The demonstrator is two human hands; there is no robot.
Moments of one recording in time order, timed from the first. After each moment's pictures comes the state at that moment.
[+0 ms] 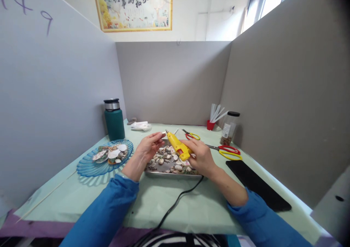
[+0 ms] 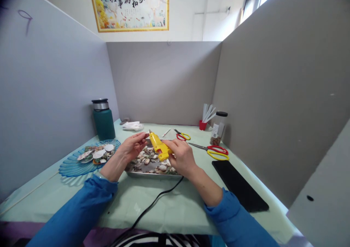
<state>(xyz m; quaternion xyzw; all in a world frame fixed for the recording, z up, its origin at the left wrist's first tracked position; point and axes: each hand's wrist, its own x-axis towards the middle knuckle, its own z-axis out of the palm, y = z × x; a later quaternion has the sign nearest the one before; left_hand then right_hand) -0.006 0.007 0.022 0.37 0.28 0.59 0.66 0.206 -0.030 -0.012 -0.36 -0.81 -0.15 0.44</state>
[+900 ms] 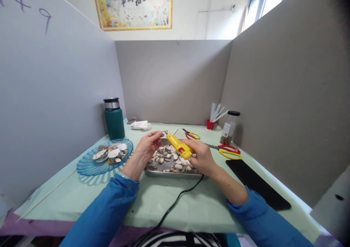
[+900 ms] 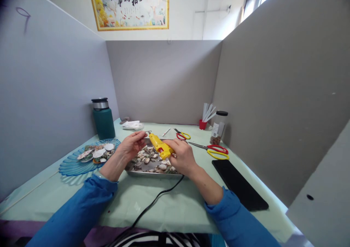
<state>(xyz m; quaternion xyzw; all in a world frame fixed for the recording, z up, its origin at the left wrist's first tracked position) -0.010 0.011 0.017 0.39 0.30 0.60 0.63 0.207 -0.032 -0.011 -0.35 -0.82 -0.09 0.45</state>
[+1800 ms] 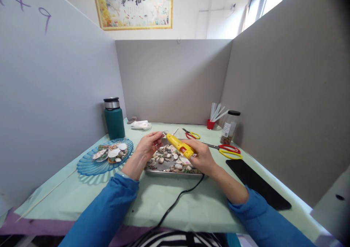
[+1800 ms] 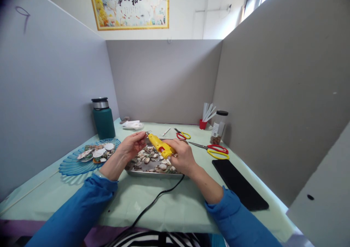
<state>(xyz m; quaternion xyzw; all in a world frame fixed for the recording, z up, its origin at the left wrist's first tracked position) -0.011 0.012 0.016 0.40 0.30 0.58 0.65 0.207 -0.028 -0.014 -0.32 -0.82 -0.04 0.48</state>
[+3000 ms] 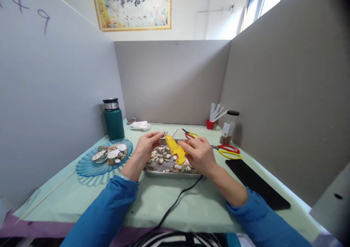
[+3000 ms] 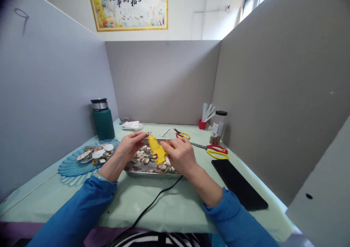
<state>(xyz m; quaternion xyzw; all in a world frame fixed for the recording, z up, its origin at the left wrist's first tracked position) -0.008 0.009 0.019 0.43 0.34 0.61 0.58 0.204 -0.036 -0.003 -0.34 -0.80 -0.33 0.38</state>
